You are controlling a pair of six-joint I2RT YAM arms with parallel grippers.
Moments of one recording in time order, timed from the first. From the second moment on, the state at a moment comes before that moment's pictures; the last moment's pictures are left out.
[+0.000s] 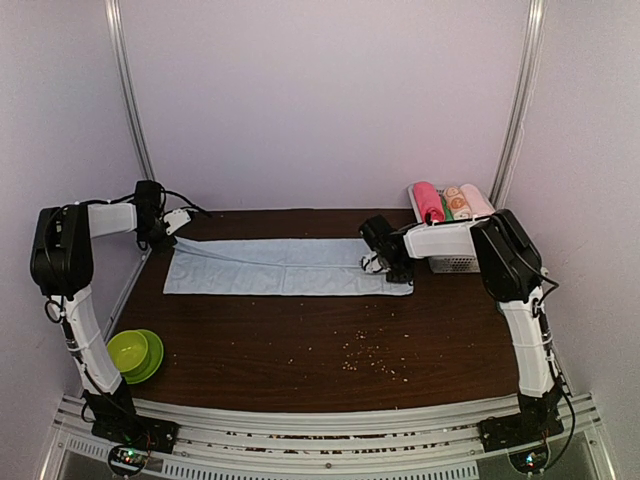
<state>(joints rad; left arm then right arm) 0.03 1.94 1.40 -0.32 -0.16 0.97 0.58 2.28 1.67 -0.51 0.73 -0.94</state>
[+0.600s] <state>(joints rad) 0.03 1.94 1.41 -0.34 -0.16 0.96 0.57 2.31 1.68 -0.49 0.77 -0.98</state>
